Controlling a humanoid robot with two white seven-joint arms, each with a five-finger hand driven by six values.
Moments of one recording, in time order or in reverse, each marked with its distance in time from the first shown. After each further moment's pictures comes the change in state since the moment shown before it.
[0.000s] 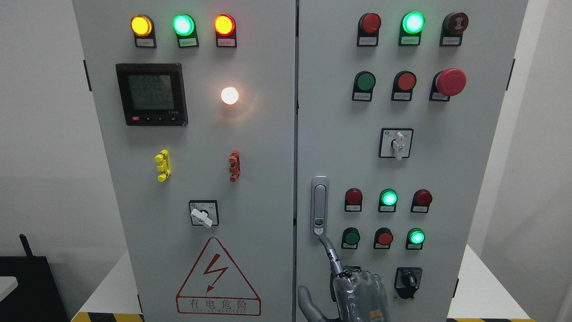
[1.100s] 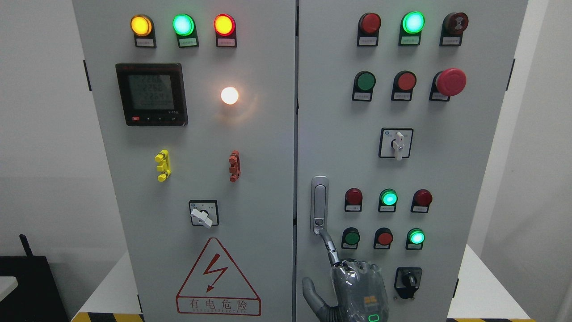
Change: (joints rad) left arm 0.000 0.000 0.000 0.000 0.000 0.000 0.000; right arm -0.062 0.004 -0.019 0.080 0.093 0.080 0.041
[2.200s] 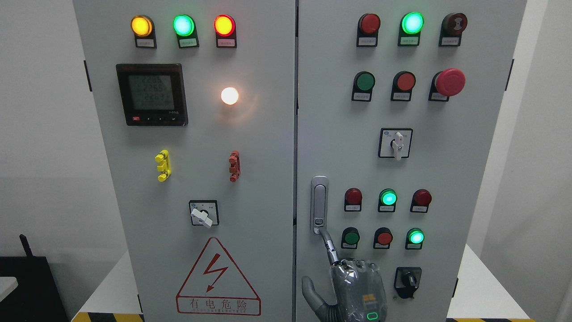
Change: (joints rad) left arm 0.000 0.000 0.000 0.000 0.000 0.000 0.000; right arm -0.012 0.001 -0.002 0.023 -0.001 -0.002 0.000
